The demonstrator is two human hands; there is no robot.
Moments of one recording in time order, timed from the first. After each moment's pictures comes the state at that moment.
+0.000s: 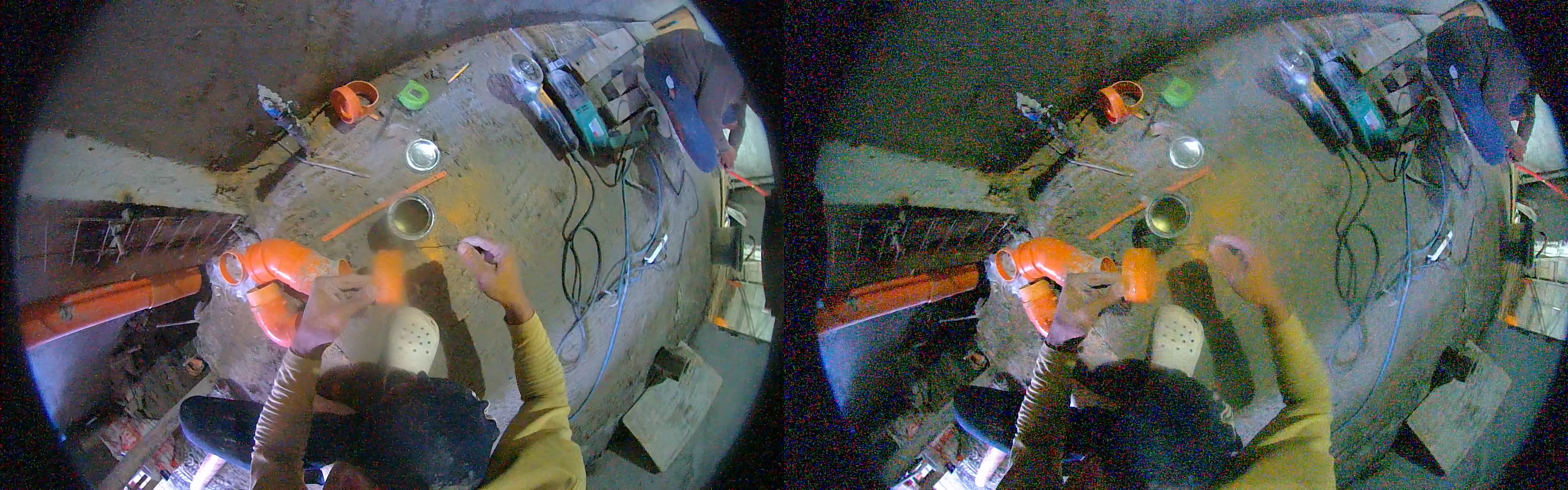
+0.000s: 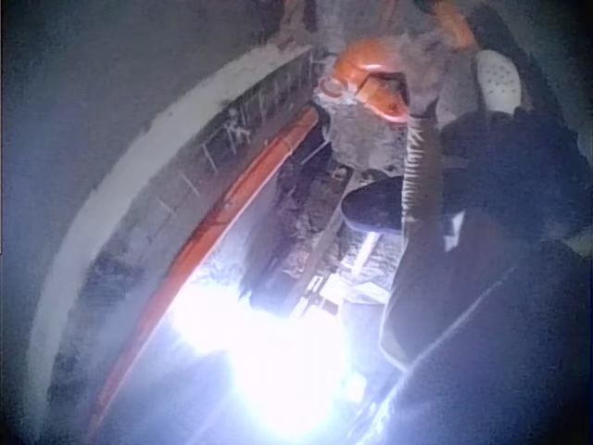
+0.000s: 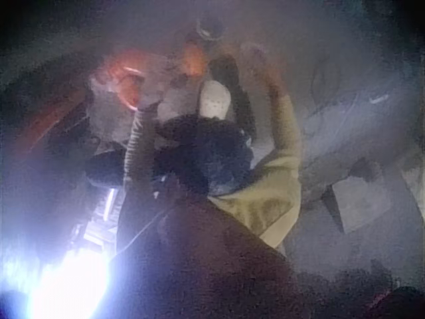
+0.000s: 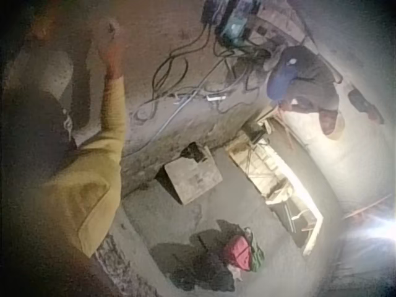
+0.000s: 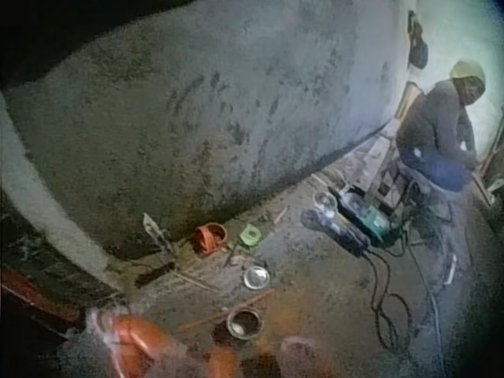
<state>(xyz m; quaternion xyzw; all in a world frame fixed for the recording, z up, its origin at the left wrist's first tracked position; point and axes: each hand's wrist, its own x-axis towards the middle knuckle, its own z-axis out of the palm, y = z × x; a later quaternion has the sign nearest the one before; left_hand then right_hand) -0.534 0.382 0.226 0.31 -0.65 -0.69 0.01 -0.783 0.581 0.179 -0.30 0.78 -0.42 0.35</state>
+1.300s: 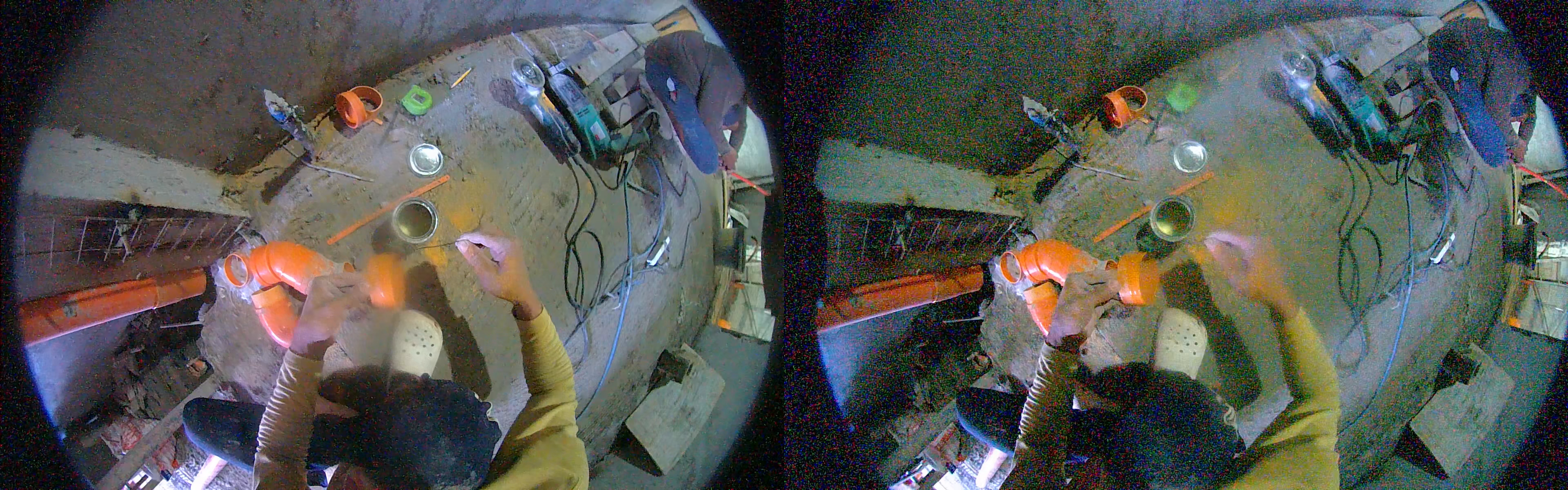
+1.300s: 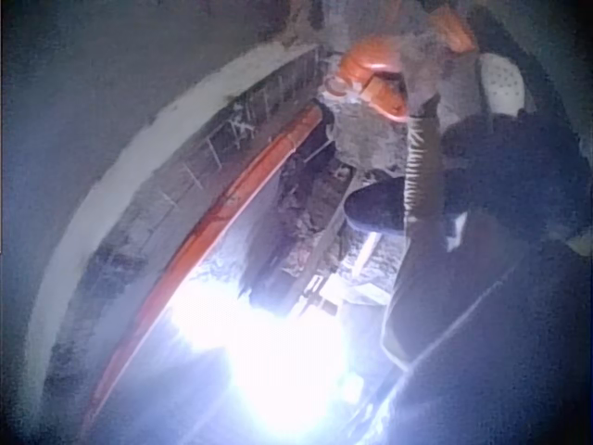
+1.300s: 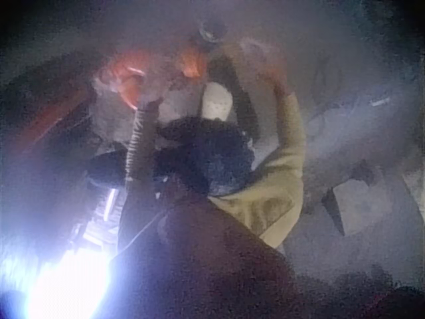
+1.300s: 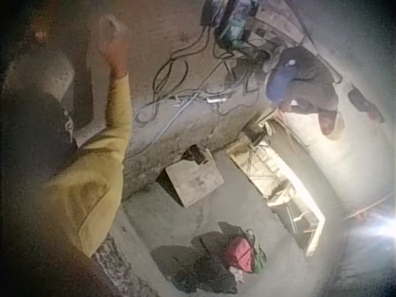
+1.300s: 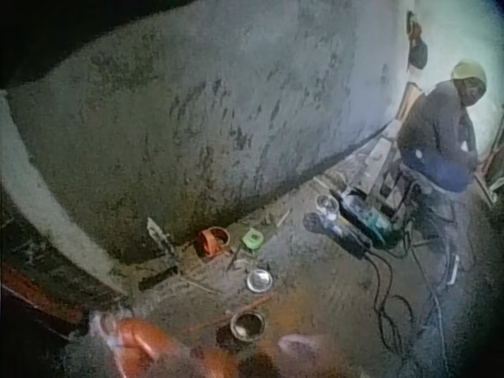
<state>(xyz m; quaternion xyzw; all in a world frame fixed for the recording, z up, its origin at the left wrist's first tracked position) -0.527 0.383 0.212 0.37 -0.51 -0.77 0.06 -0.792 0.563 0.209 -0.44 0.74 -0.44 0.25</state>
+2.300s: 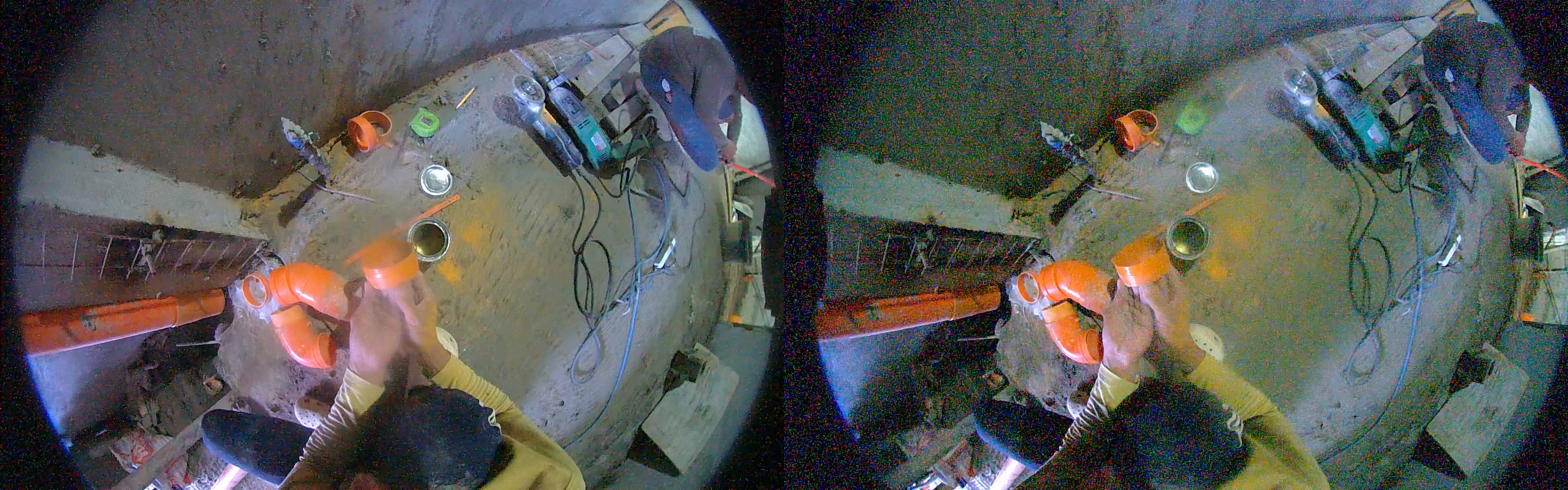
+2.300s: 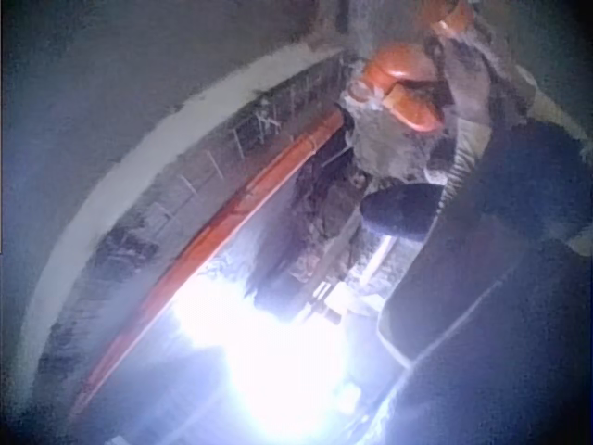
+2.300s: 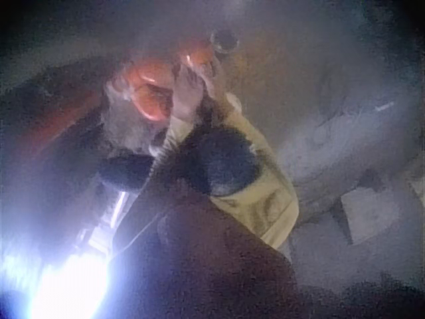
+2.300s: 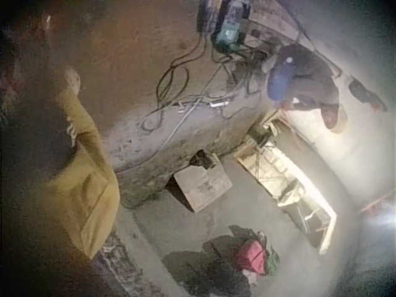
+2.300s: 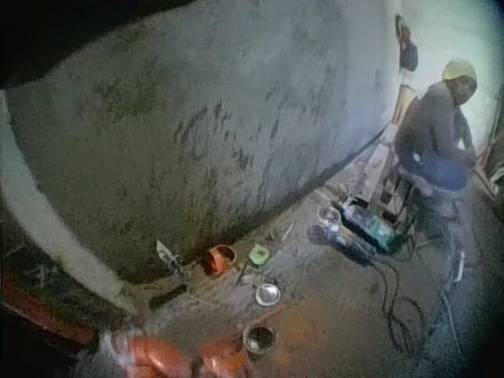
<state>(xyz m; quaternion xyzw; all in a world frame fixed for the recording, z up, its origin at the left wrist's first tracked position) -0.565 0.429 0.219 0.43 -0.79 -0.43 0.09 -0.635 0.484 0.164 -0.09 0.49 -0.78 0.38</state>
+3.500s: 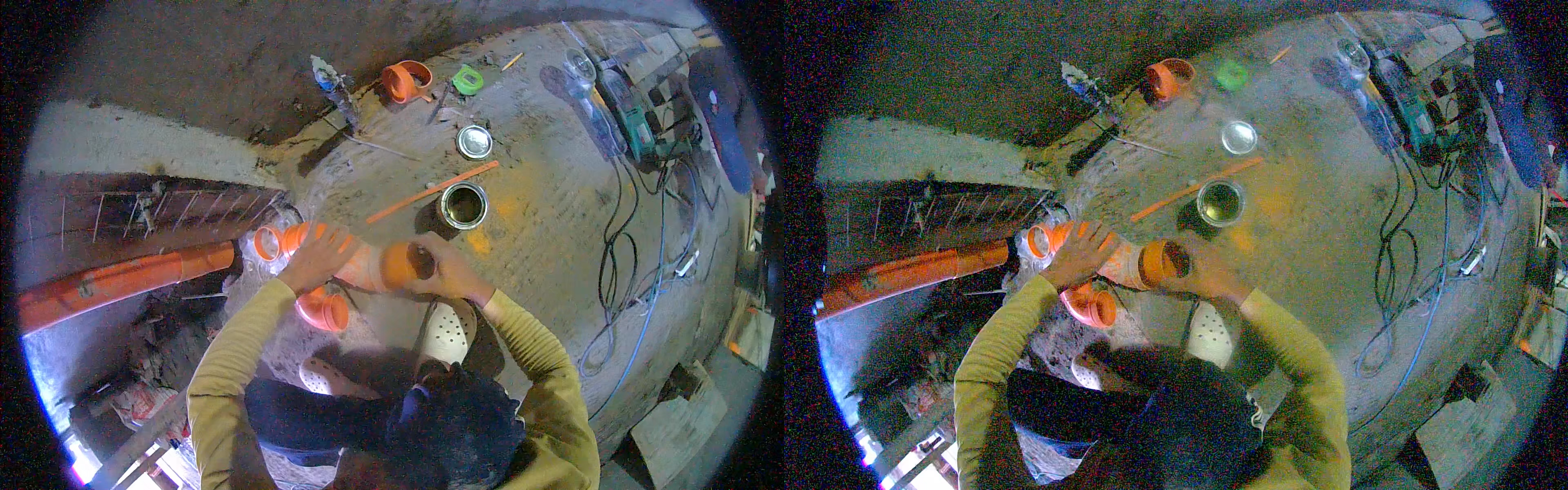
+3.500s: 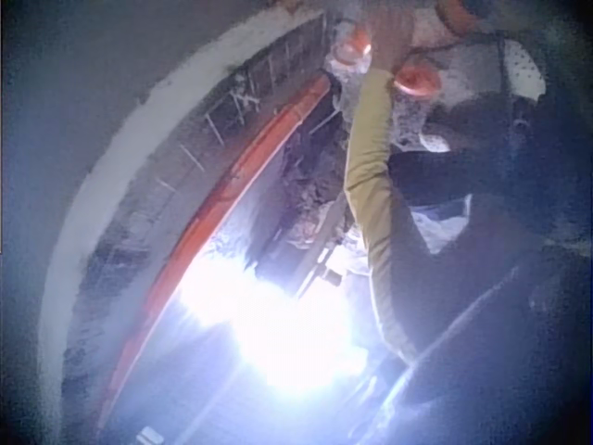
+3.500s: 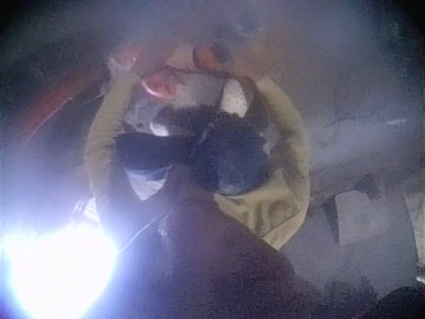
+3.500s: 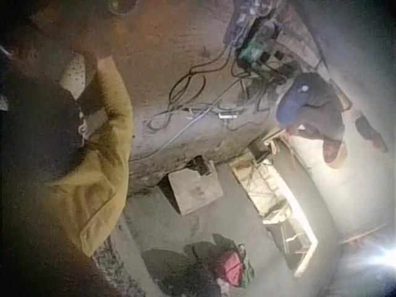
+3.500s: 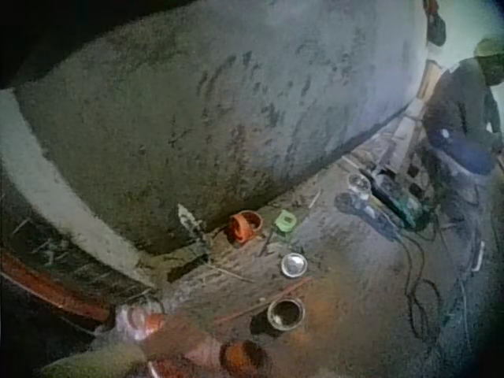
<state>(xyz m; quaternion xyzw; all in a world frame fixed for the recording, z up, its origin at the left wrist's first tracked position) -0.456 0.264 0.135 -0.02 -0.99 0.00 -0.14 -0.694 0.488 0.121 -0.47 0.66 -0.36 0.47</state>
